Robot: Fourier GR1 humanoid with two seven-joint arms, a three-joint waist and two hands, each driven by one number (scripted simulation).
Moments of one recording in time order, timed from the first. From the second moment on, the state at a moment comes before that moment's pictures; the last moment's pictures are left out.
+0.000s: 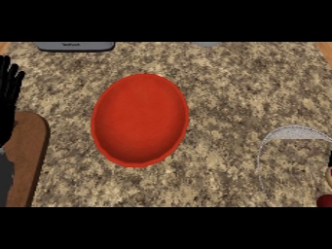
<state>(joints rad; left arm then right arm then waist) -0.25 0.29 0.25 -1.50 0.12 0.01 0.00 0.10 -0.55 -0.14 -1.49 0.91 0.24 -0.01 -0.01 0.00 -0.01</state>
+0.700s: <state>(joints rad) -0.24 0.29 0.26 -1.51 0.11 0.00 -0.01 0.15 -0.55 -0.34 -2.08 0.66 0.42 0.08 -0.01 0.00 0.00</state>
